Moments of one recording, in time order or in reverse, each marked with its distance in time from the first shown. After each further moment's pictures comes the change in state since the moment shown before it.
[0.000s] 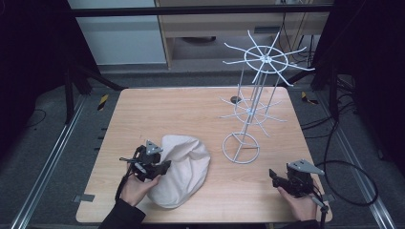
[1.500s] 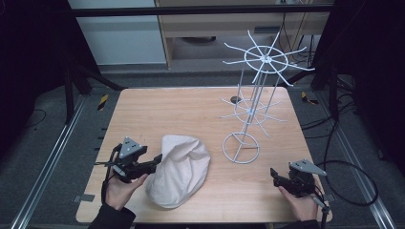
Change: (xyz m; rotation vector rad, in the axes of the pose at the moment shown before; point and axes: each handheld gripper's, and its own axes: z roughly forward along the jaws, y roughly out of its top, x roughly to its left) left arm 0.014 0.000 -0.052 -0.232 0.003 -0.039; right arm -0.002 0.001 -0.003 -0.027 -0.021 0.011
